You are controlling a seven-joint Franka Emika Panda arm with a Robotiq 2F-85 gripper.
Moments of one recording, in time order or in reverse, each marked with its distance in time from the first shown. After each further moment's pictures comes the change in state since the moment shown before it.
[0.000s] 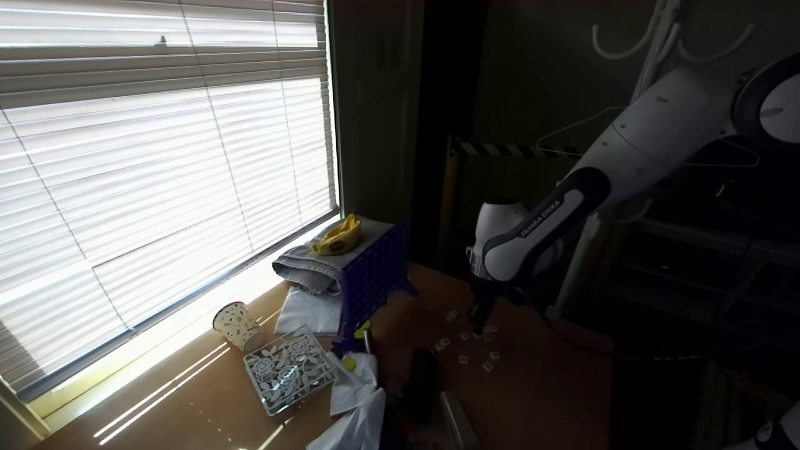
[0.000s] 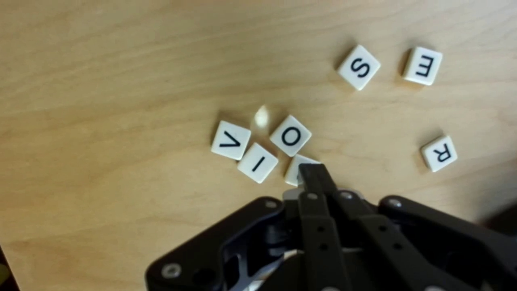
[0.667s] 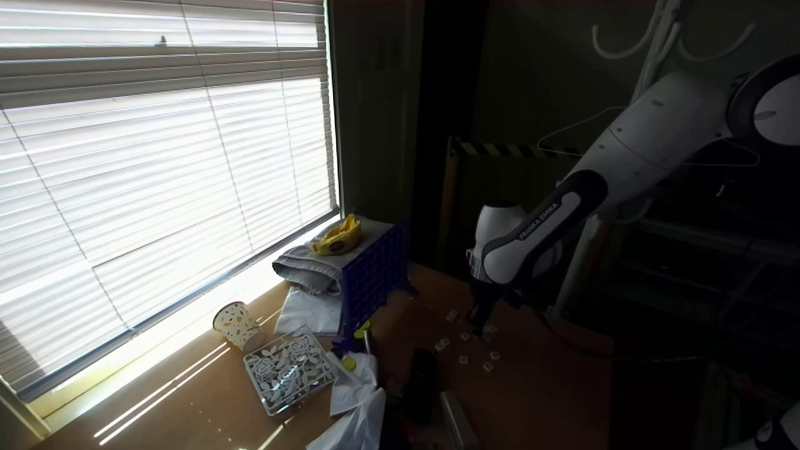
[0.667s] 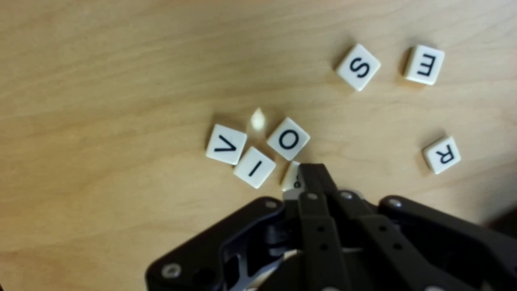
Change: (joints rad) arm -0.003 0.015 0.005 0.001 0.011 0.016 0.000
